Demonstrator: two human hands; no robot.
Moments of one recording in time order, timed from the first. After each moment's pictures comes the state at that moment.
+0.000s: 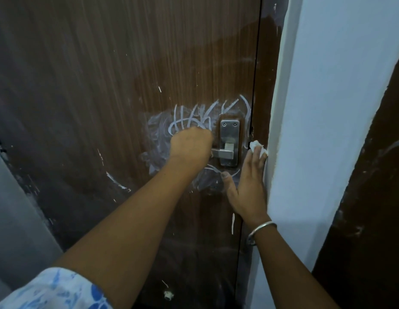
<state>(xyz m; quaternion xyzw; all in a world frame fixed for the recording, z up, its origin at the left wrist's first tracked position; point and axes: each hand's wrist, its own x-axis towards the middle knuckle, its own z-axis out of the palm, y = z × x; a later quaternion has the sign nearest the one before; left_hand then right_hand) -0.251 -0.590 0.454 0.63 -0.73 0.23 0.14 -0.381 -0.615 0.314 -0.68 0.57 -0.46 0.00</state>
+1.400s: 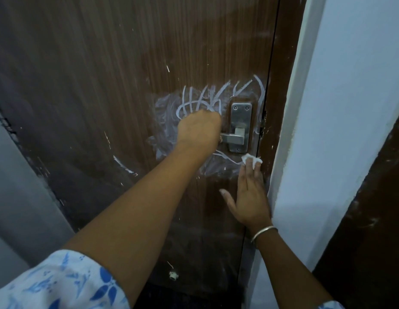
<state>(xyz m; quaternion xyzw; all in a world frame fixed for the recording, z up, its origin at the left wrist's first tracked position) -0.249 -0.591 0.450 0.63 -0.73 0.21 0.18 -0.380 -0.612 0.256 -0.75 0.58 -0.31 -0.10</state>
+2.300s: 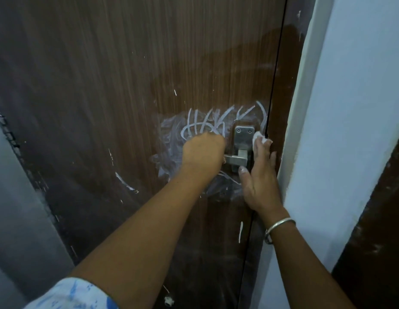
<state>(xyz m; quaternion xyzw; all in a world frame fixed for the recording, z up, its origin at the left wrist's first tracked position) -0.246 -0.591 0.451 0.61 -0.73 0.23 0.20 -0.382 -0.617 0.357 -0.73 0.46 -0.50 -0.01</state>
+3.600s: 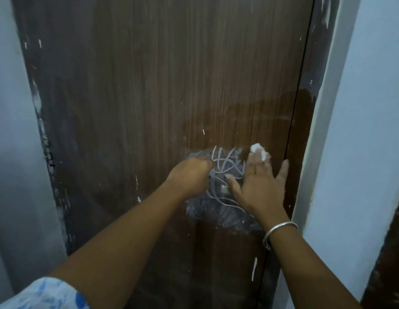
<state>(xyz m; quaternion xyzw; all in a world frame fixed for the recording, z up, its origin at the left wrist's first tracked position) -0.156 -0.578 0.476 0.55 -0.79 0.16 0.21 -0.334 -0.614 0.429 -0.70 0.61 -0.26 -0.28</state>
